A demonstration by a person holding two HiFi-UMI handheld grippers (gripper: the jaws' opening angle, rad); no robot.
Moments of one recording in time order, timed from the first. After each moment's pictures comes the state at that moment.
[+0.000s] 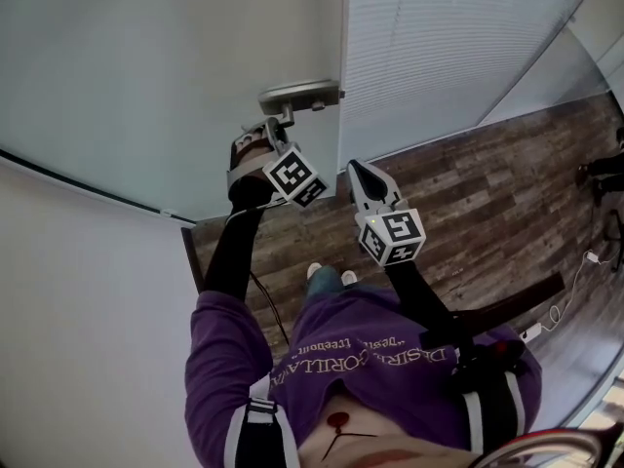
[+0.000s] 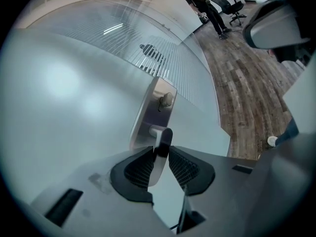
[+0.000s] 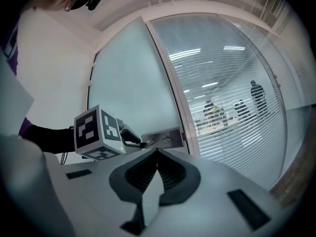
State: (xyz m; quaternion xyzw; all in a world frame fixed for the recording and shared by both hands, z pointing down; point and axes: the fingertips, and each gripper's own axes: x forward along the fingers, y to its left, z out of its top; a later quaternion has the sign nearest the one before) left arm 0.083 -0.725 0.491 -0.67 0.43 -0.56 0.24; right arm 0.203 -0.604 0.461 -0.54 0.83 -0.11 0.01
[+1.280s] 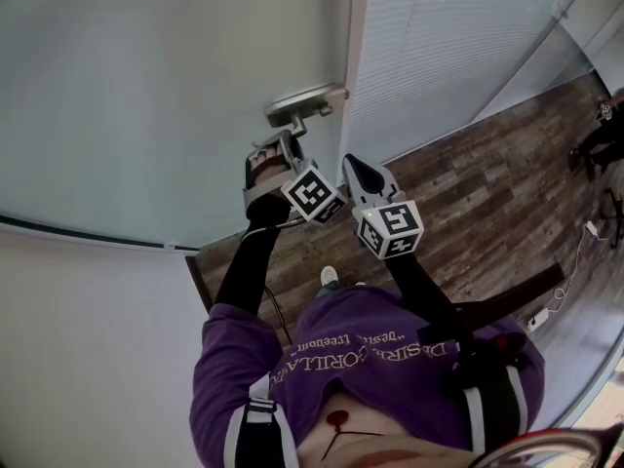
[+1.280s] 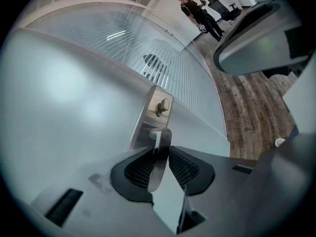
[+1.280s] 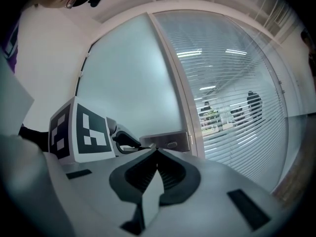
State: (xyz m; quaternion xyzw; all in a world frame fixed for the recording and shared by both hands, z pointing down) left arm 0.088 -0.784 0.490 -0.69 0.42 -0.52 0.27; right arm 0.169 -0.698 0.455 -0.57 0.82 -0.09 -0.01
